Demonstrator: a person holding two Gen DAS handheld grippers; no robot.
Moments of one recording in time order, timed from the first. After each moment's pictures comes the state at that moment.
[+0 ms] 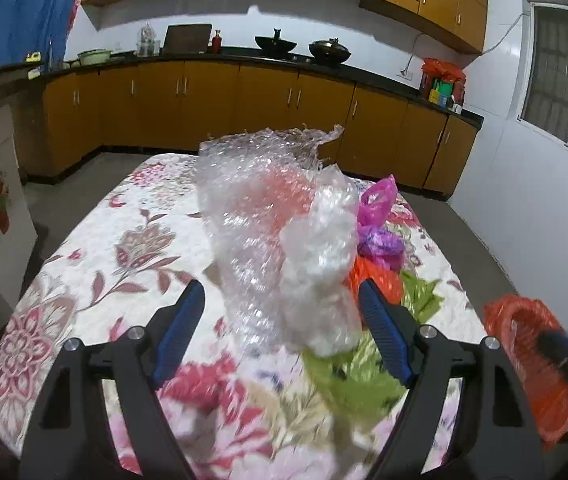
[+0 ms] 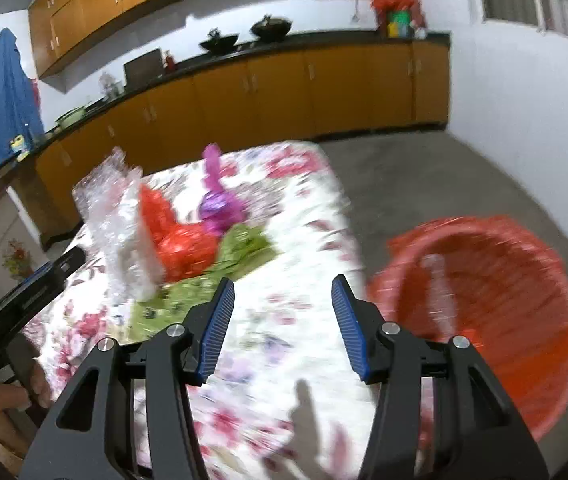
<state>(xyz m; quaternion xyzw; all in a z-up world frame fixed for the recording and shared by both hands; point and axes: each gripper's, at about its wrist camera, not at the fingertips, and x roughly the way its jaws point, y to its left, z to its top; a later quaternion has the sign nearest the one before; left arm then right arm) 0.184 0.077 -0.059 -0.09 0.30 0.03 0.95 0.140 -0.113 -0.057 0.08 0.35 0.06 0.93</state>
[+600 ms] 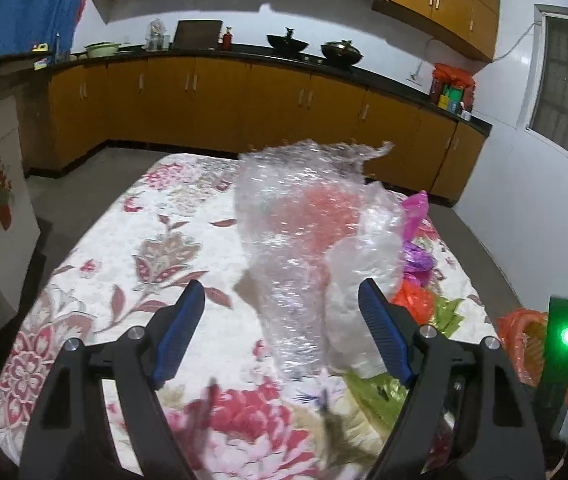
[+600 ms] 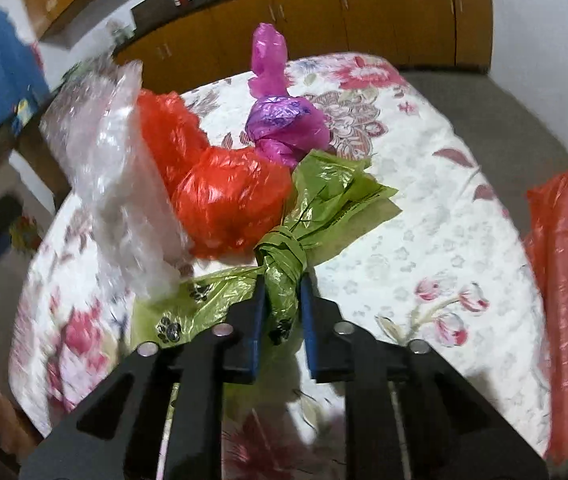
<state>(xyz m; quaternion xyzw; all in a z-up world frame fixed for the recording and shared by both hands) 0.192 0.109 -0.060 -0.11 0.30 0.04 0.95 0.203 -0.045 -0.126 0.07 0.43 0.10 0.89</state>
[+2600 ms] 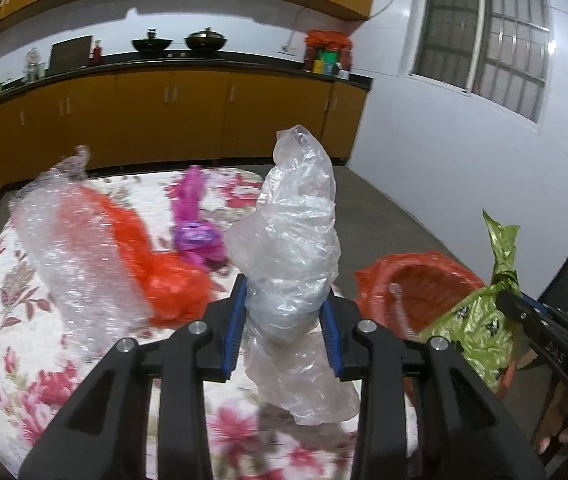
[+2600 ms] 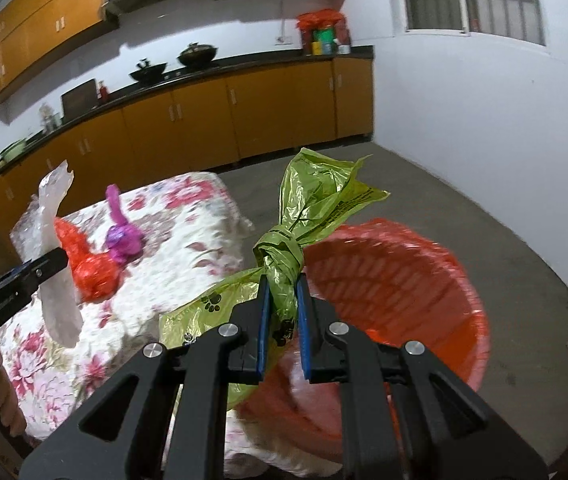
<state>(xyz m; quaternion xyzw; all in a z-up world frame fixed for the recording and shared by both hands) 0.171 -0.058 -0.035 -0.03 0.30 -0.17 0.94 0.078 -0.232 -0.033 0.08 0.29 -0.09 0.95</state>
